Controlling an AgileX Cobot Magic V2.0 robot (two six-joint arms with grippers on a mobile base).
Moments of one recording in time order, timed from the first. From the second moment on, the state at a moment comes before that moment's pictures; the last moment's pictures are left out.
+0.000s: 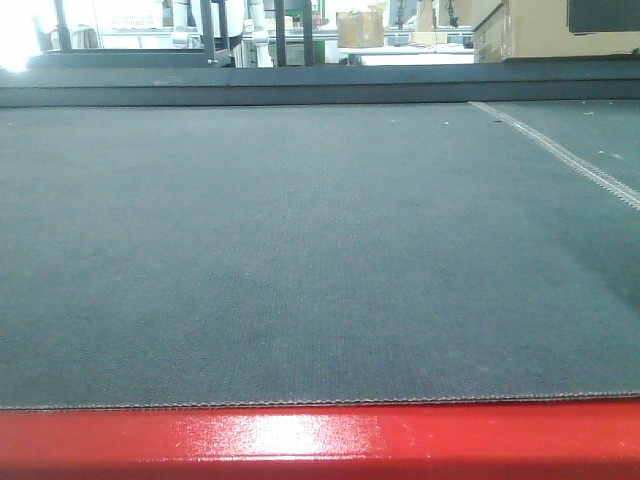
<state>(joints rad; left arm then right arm) -0.02 -0.01 0.03 -0.08 0.12 0.05 0.51 0.01 -0.54 -0.18 0.49 0.19</state>
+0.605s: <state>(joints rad) -0.02 -0.01 0.03 -0.08 0.12 0.05 0.51 0.01 -0.54 -0.18 0.49 0.19</state>
